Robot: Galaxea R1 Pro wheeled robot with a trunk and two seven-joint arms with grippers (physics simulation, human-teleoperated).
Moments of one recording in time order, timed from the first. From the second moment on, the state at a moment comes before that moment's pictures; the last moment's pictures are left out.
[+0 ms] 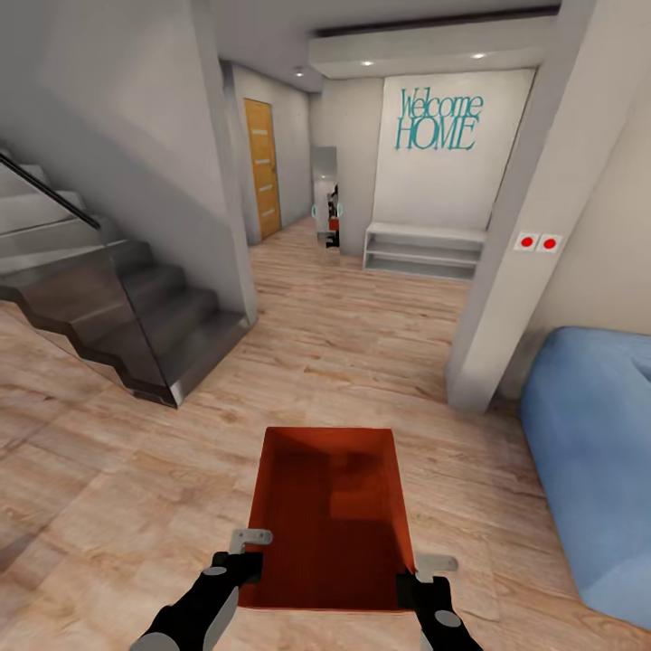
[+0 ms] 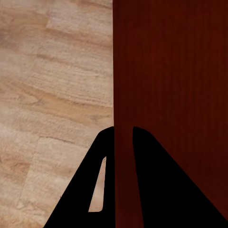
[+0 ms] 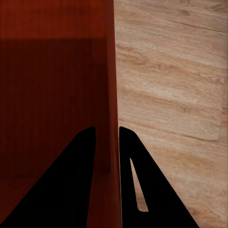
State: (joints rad) left arm -0.52 -0.10 0.00 -0.38 -0.05 0.12 0.09; right arm -0.40 0.12 -0.07 -0.43 0.09 -0.08 -0.13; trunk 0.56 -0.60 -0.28
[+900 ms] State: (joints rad) left arm -0.52 -0.10 0.00 -0.38 -0.05 0.11 0.09; right arm -0.40 0.12 -0.07 -0.43 0.09 -0.08 -0.13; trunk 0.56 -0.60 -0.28
